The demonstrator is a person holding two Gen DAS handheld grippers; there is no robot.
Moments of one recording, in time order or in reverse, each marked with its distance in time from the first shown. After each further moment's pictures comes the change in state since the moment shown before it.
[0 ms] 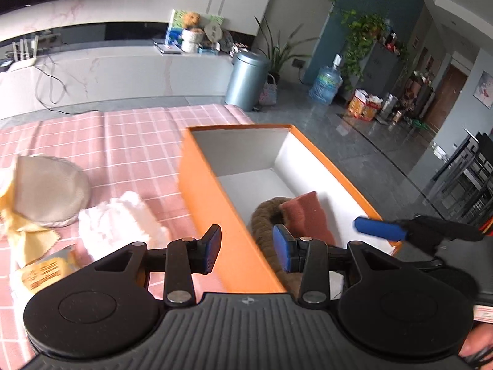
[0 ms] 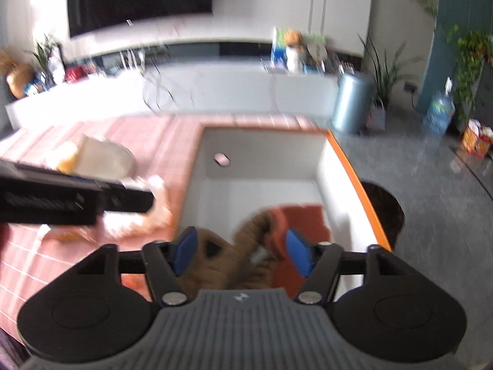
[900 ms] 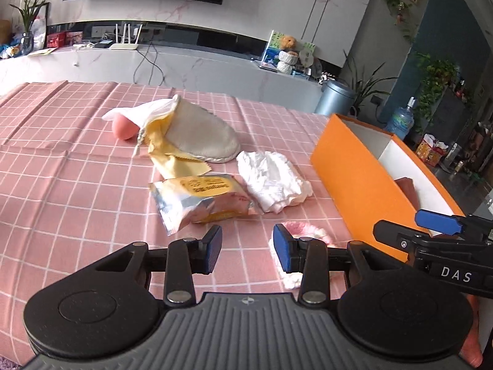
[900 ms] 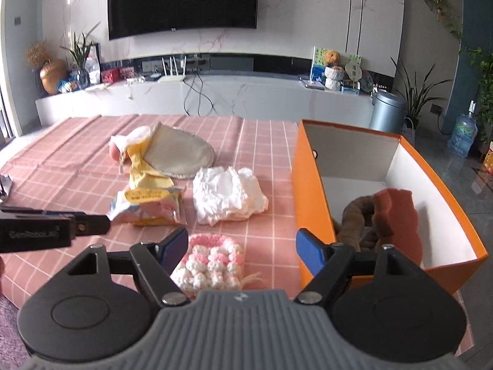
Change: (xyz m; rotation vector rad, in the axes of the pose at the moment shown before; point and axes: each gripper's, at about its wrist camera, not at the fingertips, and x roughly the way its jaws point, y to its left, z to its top) left arm -0.086 0.109 -0.107 -0.183 -0.114 0.247; right arm -0.013 0.118 -0.048 -0.066 -0.037 0.061
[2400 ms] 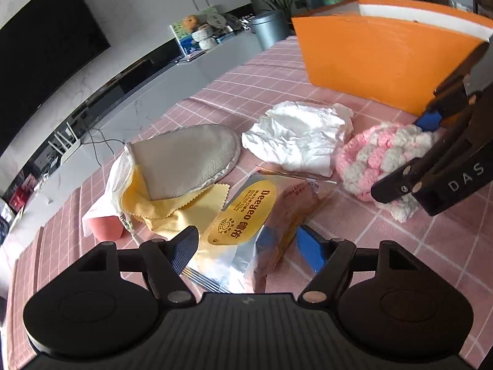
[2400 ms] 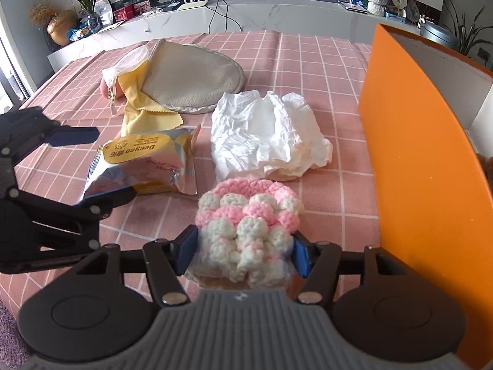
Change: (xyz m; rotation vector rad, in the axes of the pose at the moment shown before) left arm 0.118 0.005 0.008 0.803 0.077 0.087; right arm 0.146 0.015 0.005 0.017 0.299 0.160
